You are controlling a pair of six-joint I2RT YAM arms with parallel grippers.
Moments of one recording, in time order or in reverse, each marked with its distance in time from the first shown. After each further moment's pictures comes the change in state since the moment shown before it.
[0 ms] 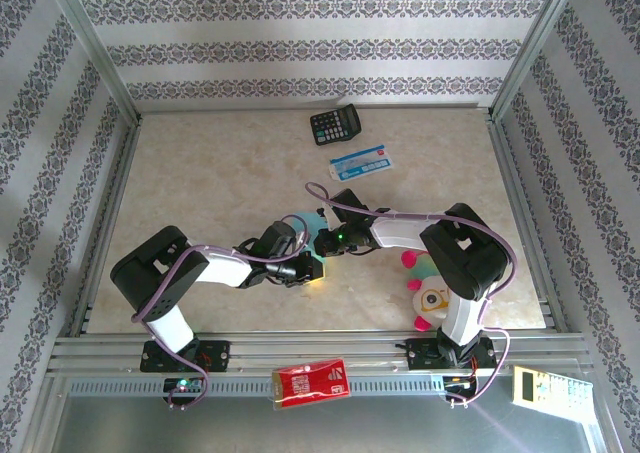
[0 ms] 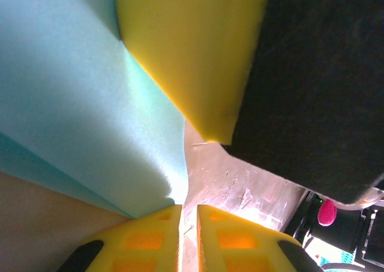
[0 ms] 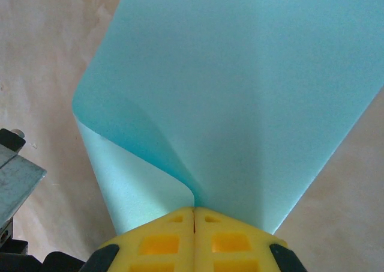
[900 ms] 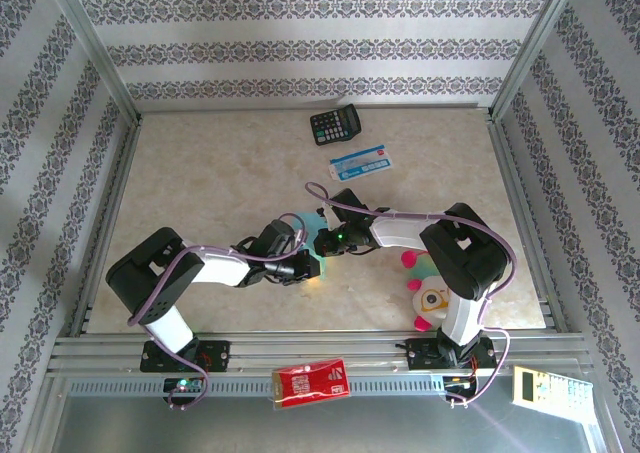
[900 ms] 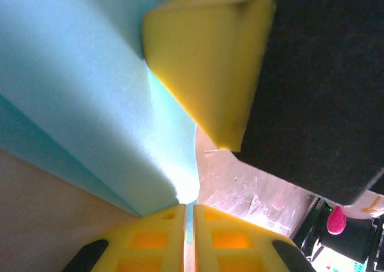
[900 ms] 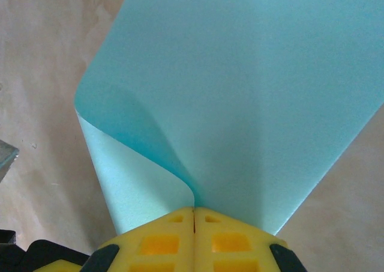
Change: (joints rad) left arm 0.012 -0.029 0.000 -0.045 -0.037 0.025; right arm 0.000 0.002 0.006 -0.011 0.000 -0.004
